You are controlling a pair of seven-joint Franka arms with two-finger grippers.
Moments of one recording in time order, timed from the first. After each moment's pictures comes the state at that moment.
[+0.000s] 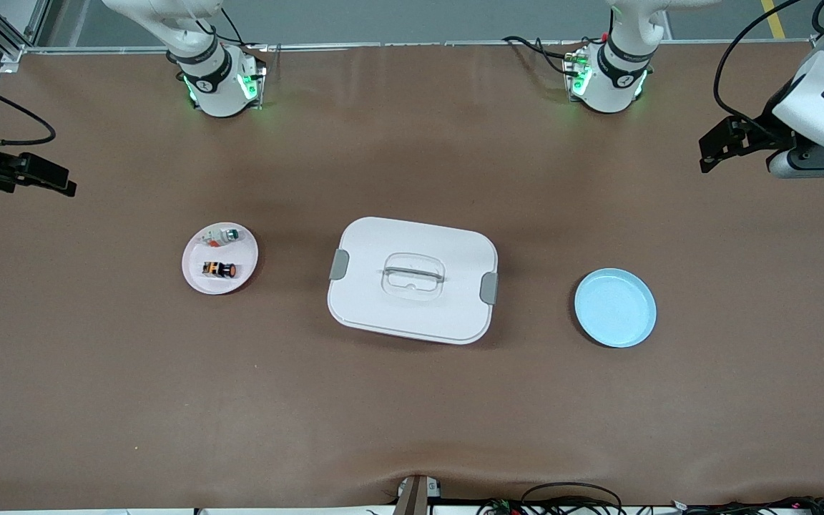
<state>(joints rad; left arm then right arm) -0.01 -0.09 -0.12 -1.65 0.01 1.54 -0.12 -0.08 0.05 0.04 -1.51 0.02 1.42 0.06</state>
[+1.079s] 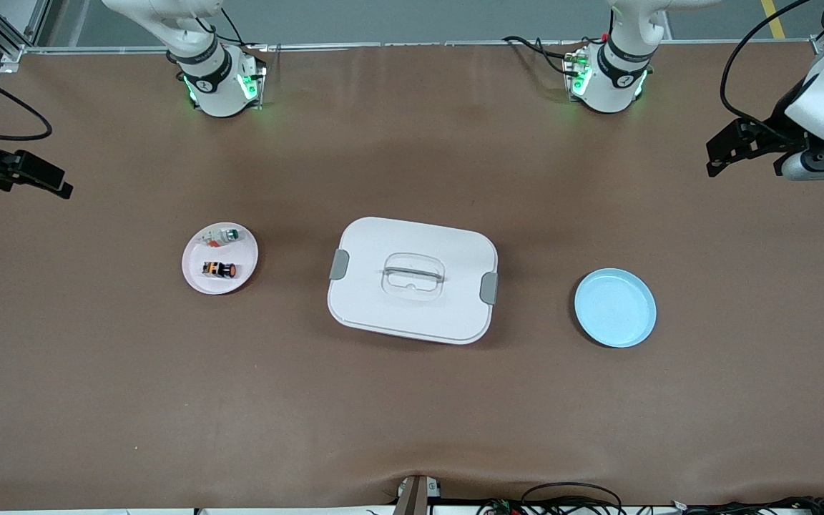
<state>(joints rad) 0.00 -0.07 -0.12 -1.62 0.01 1.55 -0.12 -0.07 0.00 0.04 -1.56 0.03 1.50 0.14</state>
